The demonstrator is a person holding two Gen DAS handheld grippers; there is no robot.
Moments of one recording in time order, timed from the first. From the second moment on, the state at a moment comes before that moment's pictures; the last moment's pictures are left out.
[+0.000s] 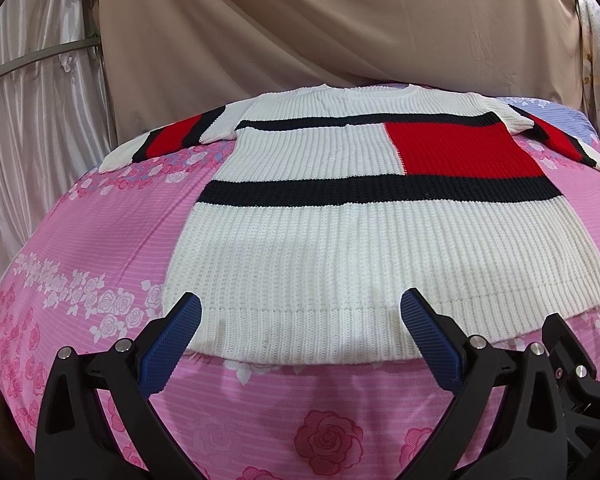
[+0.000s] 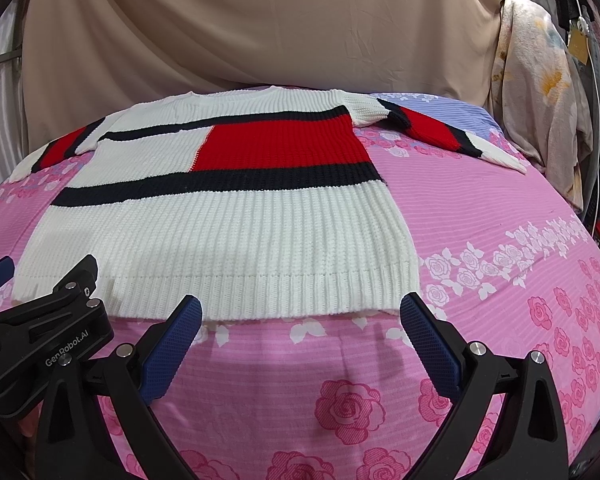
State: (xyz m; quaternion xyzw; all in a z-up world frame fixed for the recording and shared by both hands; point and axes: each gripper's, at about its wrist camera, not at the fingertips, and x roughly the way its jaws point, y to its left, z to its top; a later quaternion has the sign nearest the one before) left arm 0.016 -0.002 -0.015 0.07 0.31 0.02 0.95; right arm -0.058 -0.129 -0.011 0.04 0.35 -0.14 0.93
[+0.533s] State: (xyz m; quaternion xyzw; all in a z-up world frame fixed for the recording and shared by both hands) left arm 0.010 -0.001 -0.010 0.07 0.30 0.01 0.95; right arm -0.062 -0.153 -0.002 0.07 0.35 -0.10 0.93
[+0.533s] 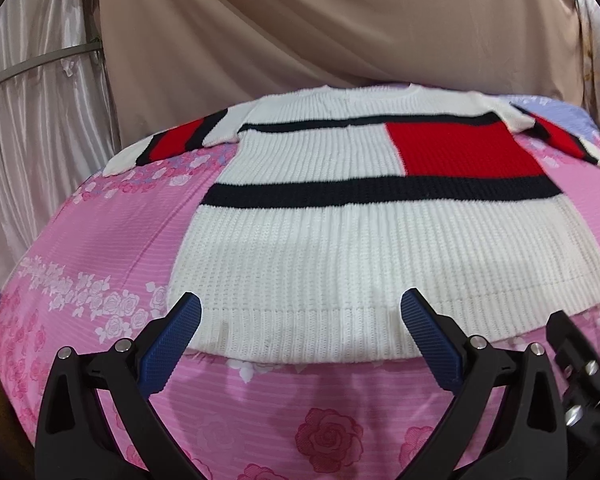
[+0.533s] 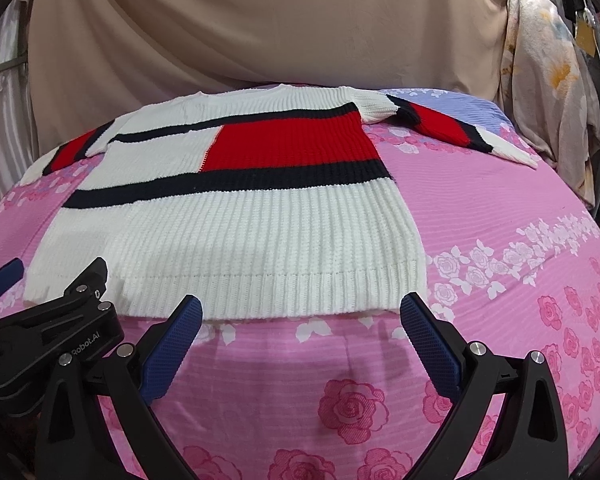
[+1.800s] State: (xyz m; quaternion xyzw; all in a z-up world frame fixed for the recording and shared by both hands) left arm 0.185 0.032 0.053 0.03 0.29 -0.03 0.96; right arm 0.280 -0.284 0.154 0.11 0.21 0.05 0.97
